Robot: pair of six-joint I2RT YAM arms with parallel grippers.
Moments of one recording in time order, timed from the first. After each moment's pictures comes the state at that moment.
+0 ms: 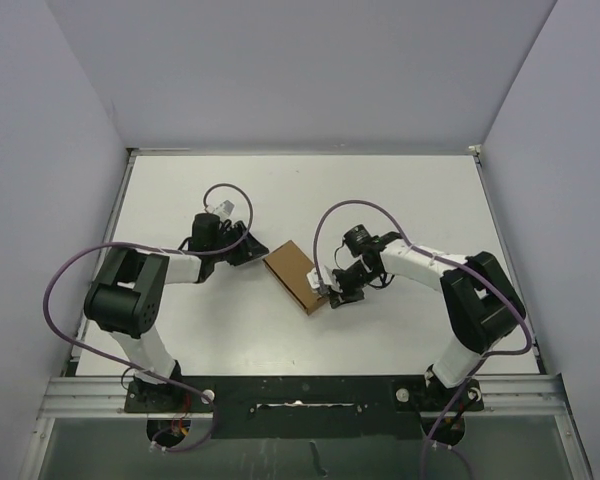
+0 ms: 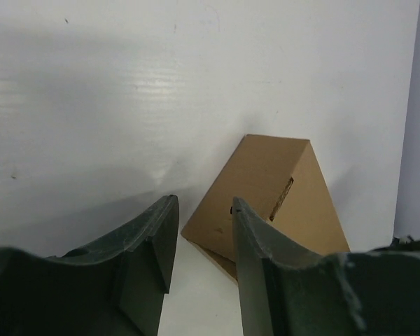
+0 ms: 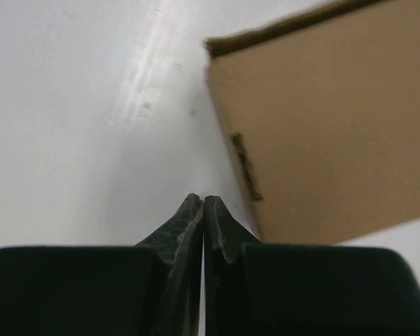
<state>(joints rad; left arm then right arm) -0.27 1.75 0.72 0.42 0.42 -0.73 0.56 1.67 0.96 -0.73 -0.75 -1.37</state>
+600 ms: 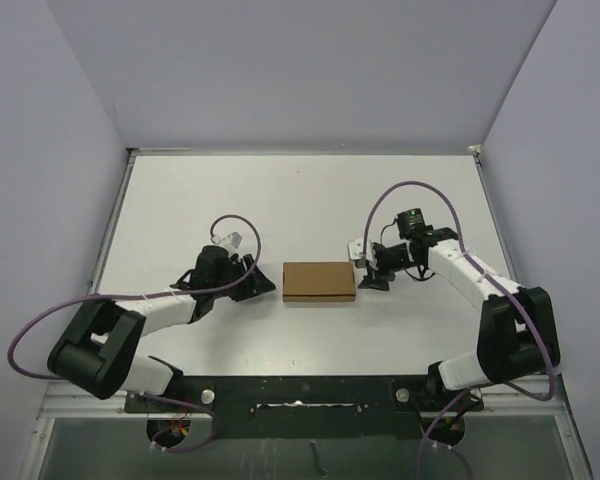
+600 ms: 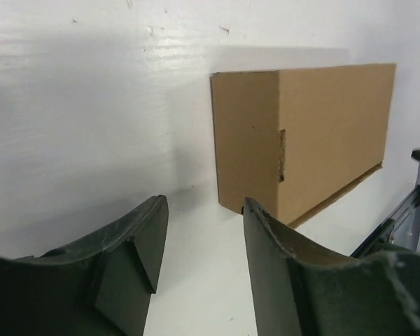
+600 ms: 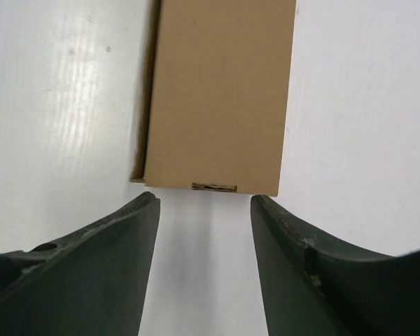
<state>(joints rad) -0.46 1.45 0.46 0.30 0.32 -0.77 0.27 1.49 0.93 -0.66 -0.77 -1.30</state>
